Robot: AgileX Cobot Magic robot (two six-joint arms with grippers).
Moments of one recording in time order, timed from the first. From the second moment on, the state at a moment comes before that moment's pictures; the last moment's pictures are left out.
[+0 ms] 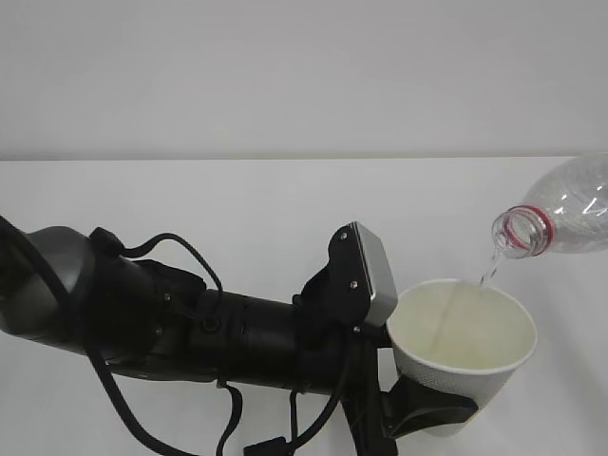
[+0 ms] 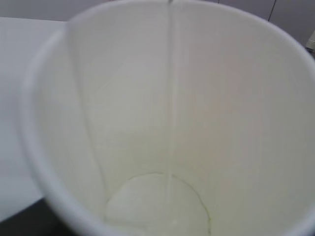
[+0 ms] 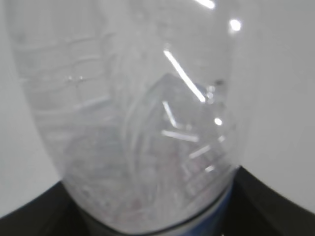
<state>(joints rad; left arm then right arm) -0.83 2.04 -0.90 0.91 -0.87 -0.49 0.09 0.99 -0.27 -0.20 -0.48 -1.34</state>
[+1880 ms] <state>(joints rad) -0.83 2.04 -0.90 0.91 -0.87 -0.49 0.09 0.99 -0.27 -0.19 -0.48 -1.36</state>
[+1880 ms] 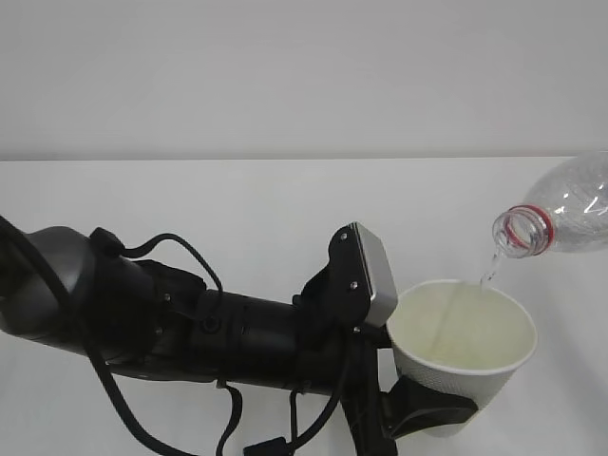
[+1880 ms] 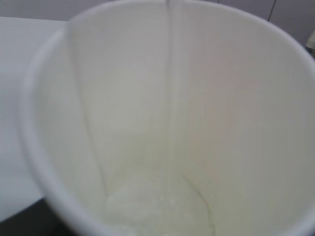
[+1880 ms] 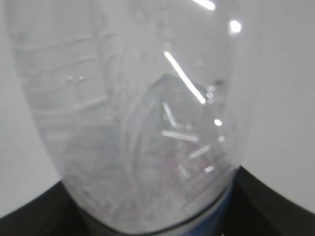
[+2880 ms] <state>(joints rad) -0.83 2.04 -0.90 0.91 -0.87 -0.49 0.09 0.99 -0.27 -0.19 -0.48 -1.36</state>
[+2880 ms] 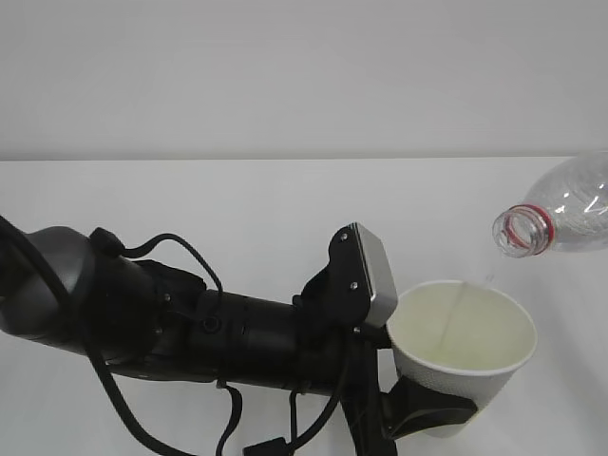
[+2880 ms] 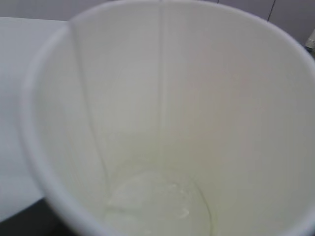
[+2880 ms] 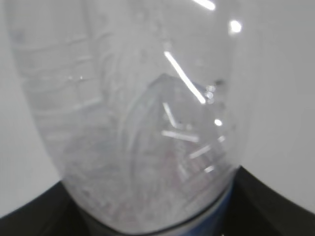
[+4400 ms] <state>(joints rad) -0.83 2.04 -0.90 0.91 -0.87 -0.49 0.09 0.99 -0.27 -0.18 -0.49 -1.39</state>
